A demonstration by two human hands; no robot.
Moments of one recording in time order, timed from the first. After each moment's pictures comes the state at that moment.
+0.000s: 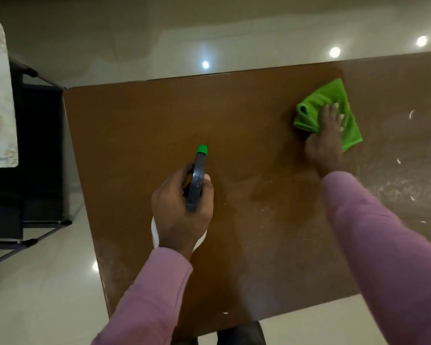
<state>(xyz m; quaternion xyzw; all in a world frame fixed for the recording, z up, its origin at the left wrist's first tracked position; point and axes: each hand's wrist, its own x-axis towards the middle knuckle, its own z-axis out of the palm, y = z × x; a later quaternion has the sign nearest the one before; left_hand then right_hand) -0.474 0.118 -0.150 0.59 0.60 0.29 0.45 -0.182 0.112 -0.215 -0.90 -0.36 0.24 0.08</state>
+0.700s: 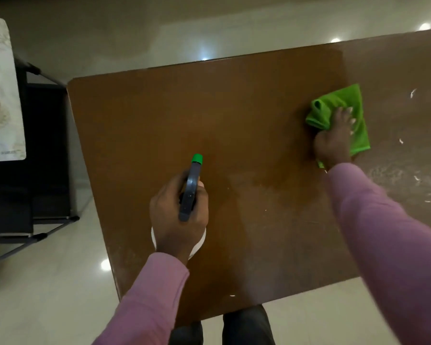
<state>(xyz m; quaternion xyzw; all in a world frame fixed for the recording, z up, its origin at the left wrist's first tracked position) -0.503 0.086 -0.146 0.61 0.58 0.29 0.45 -0.183 0.080 -0.214 -0.92 -0.28 0.25 0.05</state>
